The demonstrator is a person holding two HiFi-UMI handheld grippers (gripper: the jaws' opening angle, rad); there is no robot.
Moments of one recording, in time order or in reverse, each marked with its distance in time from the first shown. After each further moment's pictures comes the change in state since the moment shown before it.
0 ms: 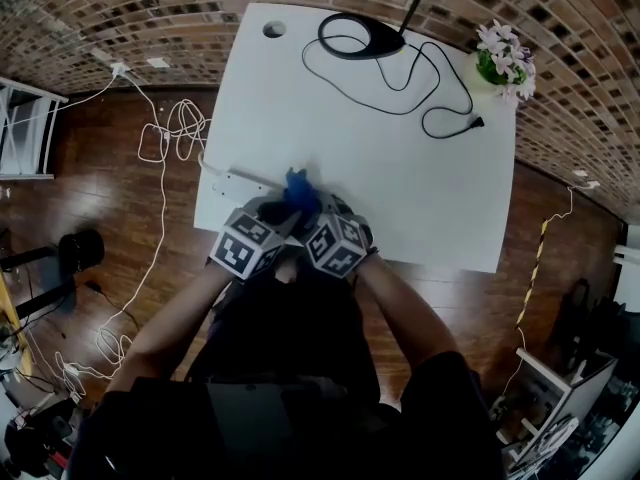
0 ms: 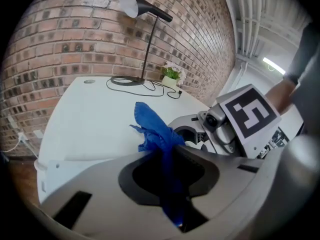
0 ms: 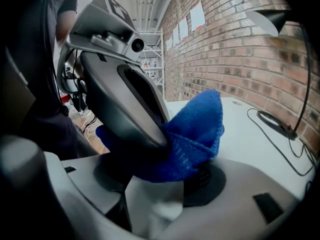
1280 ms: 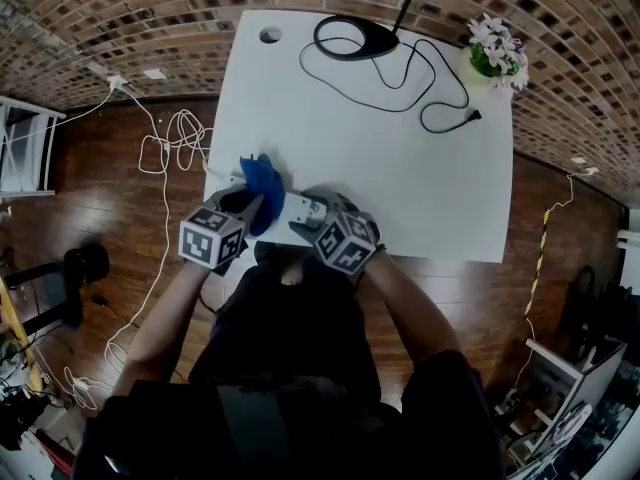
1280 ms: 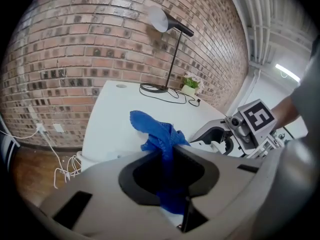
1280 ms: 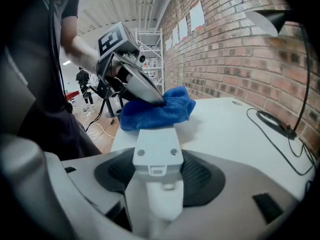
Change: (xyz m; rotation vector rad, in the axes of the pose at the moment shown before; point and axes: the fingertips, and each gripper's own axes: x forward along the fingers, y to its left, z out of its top) left arm -0.053 0.086 -0.016 -0.090 -0.081 0.147; right arm -0.001 -0.001 0.001 0.001 -0.001 -0.005
